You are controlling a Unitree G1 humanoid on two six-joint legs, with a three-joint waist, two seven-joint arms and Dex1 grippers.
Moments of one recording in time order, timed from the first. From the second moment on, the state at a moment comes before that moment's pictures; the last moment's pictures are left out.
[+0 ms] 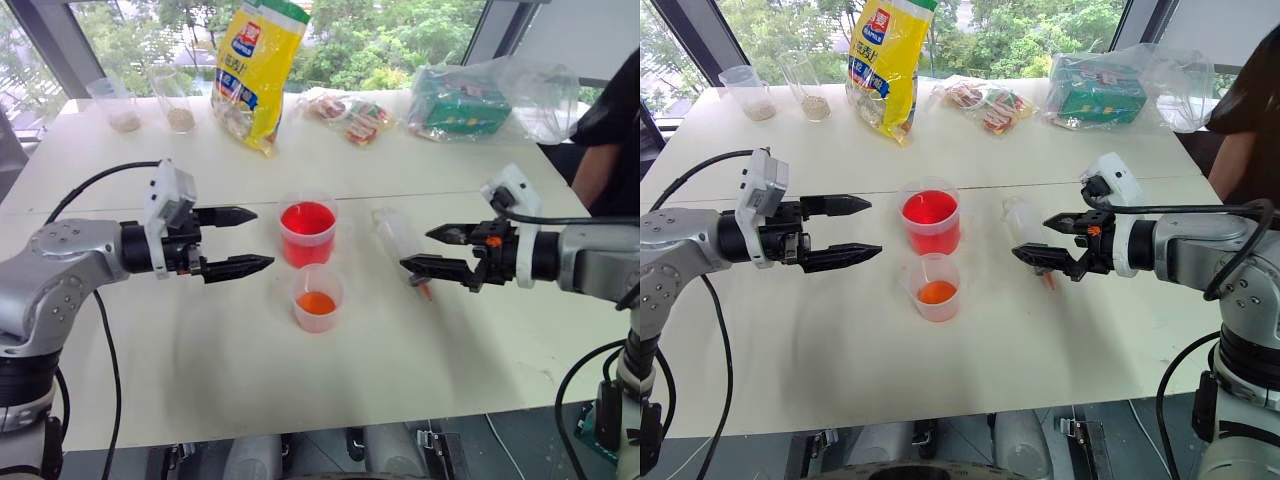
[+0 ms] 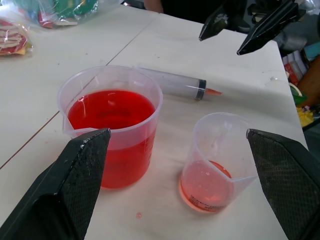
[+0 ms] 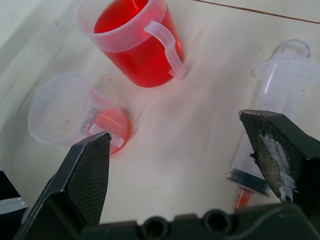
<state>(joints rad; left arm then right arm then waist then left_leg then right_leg) -0.41 0.89 0.15 -0.36 -0.79 0.76 -1.00 -0.57 -0.81 -0.29 -0.54 0.85 1.54 0.65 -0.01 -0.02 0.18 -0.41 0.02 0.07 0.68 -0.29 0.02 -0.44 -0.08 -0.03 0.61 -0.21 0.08</state>
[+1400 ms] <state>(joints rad) -0.40 0.85 0.15 -0.34 -0.76 0.72 -0.97 -0.96 -0.58 0.39 0.33 0.22 1.15 0.67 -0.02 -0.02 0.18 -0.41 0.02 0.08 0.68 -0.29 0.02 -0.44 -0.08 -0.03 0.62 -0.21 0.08</state>
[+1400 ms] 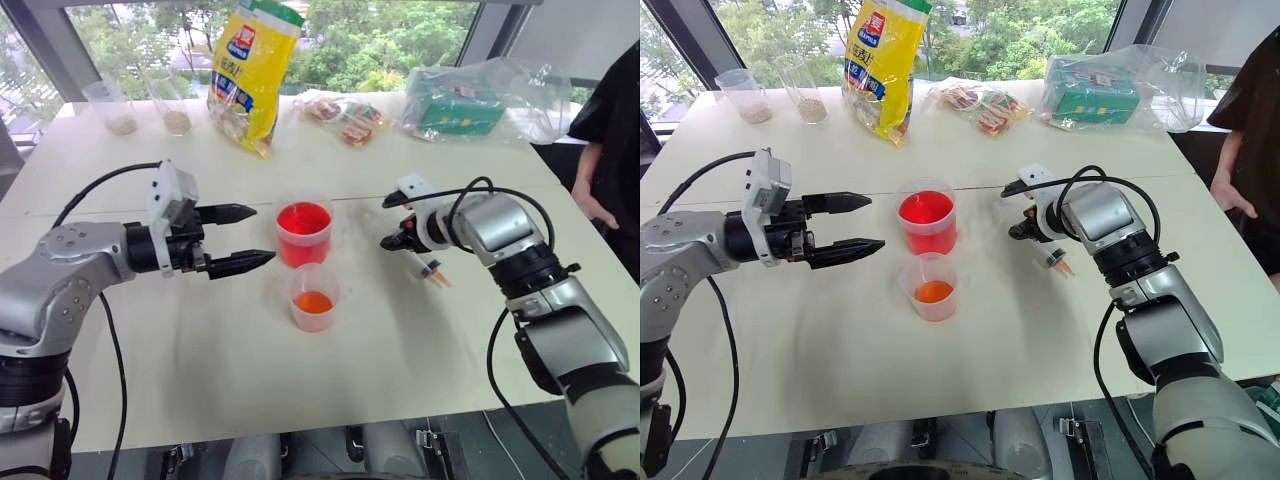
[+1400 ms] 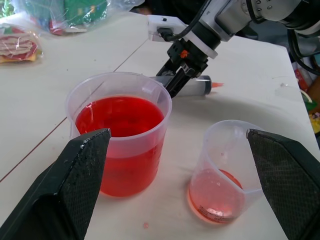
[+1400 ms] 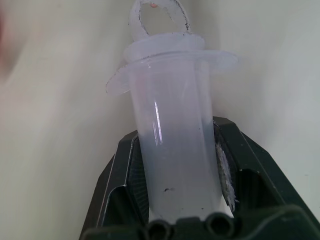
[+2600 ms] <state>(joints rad) -0.73 0.75 0.13 -0.14 -0.74 0.75 -1.00 -0.69 0.01 0.03 0.21 0.39 0.08 0.73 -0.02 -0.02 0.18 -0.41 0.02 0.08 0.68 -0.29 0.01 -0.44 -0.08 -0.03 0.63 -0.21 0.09</state>
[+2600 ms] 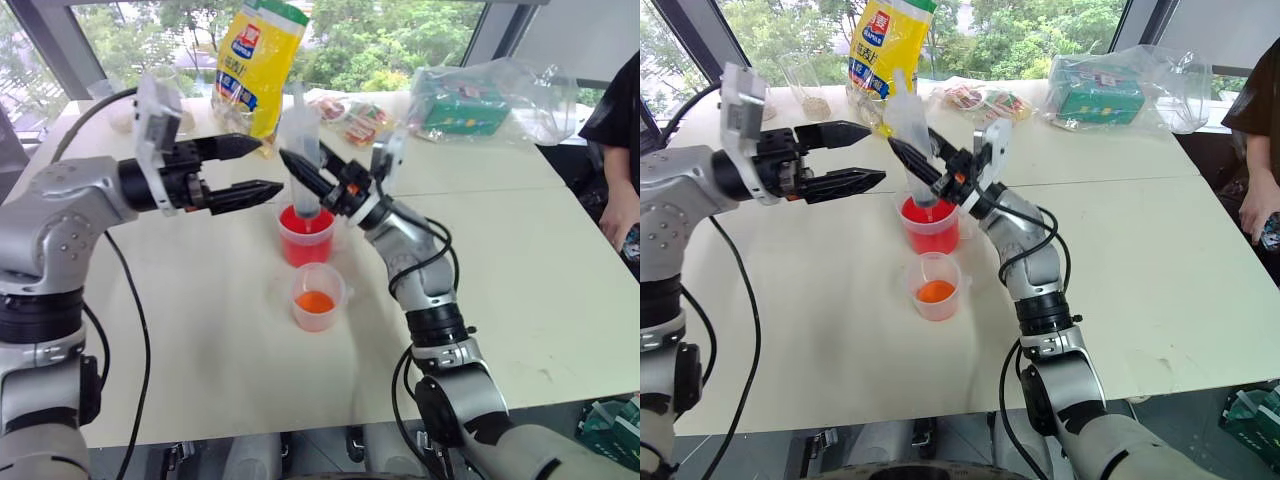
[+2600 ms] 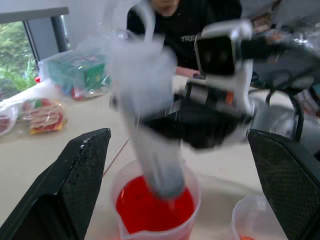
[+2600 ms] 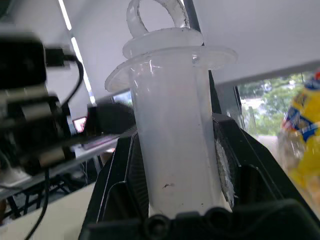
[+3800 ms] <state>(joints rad) -0.84 0.59 0.03 0.00 -0.65 0.68 -1.03 -0.67 -0.01 0.06 0.36 0.31 -0.10 0.76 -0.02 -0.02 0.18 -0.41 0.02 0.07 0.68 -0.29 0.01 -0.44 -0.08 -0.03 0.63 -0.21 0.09</state>
